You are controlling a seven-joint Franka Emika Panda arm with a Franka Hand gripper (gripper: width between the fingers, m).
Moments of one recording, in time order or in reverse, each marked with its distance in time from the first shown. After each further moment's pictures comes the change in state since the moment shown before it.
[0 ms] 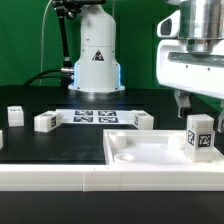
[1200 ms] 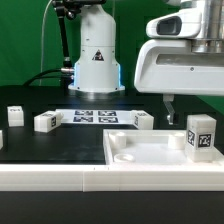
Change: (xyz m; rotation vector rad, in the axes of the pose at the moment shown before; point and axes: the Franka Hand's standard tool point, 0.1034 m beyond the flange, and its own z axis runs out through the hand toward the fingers) arm 0.003 0.000 0.003 -0.001 0.018 -0.979
